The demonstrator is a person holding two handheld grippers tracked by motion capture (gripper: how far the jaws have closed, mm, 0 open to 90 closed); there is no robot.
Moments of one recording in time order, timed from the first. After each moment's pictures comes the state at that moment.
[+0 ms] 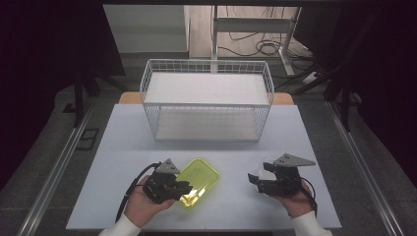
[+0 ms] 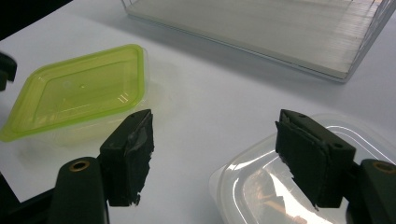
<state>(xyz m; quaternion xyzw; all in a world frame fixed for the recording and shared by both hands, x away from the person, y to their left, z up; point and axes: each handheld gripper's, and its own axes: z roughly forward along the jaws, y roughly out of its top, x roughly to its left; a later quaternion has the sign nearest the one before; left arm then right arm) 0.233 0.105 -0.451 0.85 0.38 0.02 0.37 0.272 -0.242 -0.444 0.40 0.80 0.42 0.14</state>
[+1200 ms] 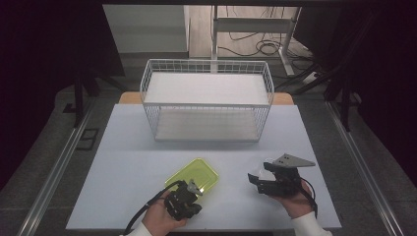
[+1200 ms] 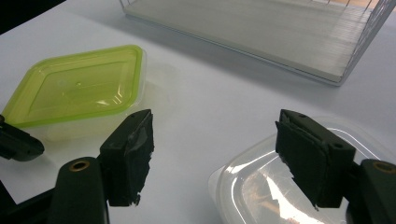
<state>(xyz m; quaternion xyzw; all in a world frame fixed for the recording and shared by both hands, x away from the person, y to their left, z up) 0.223 0.061 -0.493 0.91 0.34 0.00 0.25 0.270 -0.240 -0.442 0.40 0.80 0.42 0.15</state>
